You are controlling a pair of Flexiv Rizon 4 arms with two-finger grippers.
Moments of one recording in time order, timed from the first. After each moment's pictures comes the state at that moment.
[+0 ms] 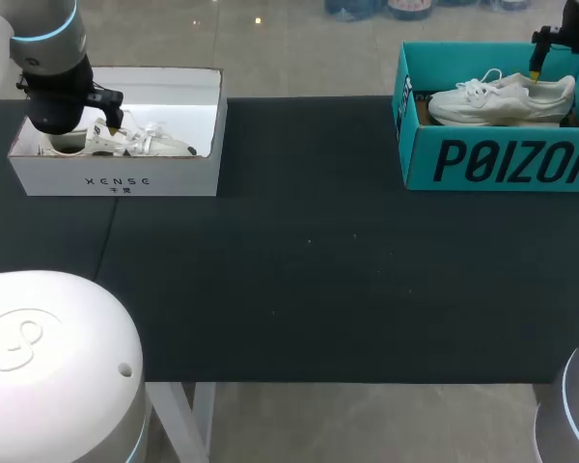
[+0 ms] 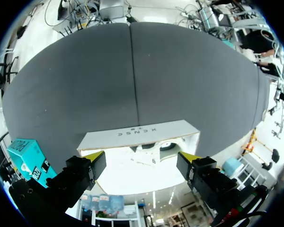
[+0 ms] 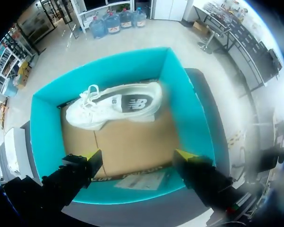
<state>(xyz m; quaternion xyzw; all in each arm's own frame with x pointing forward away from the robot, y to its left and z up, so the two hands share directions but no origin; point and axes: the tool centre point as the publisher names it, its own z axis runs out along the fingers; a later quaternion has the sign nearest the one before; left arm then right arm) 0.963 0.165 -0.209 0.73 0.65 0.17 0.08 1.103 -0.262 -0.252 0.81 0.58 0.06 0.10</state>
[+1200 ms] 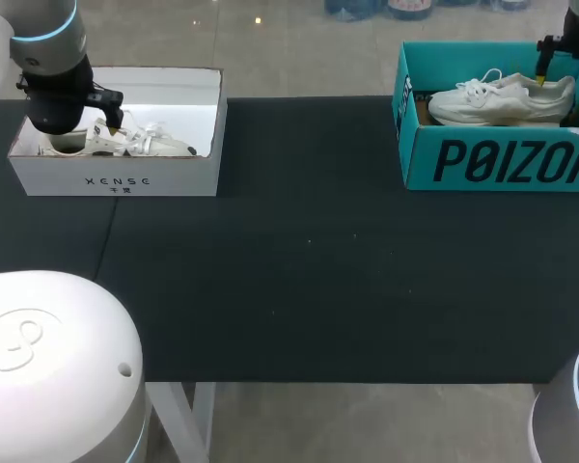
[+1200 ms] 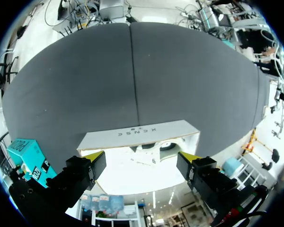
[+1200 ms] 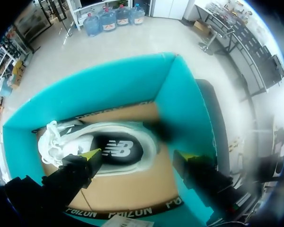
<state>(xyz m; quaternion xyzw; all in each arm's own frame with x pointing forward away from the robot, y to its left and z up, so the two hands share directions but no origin) 0.963 0.165 -0.209 0.73 0.65 0.17 0.08 1.193 -0.323 -0.327 0.80 0.59 0.04 0.10</state>
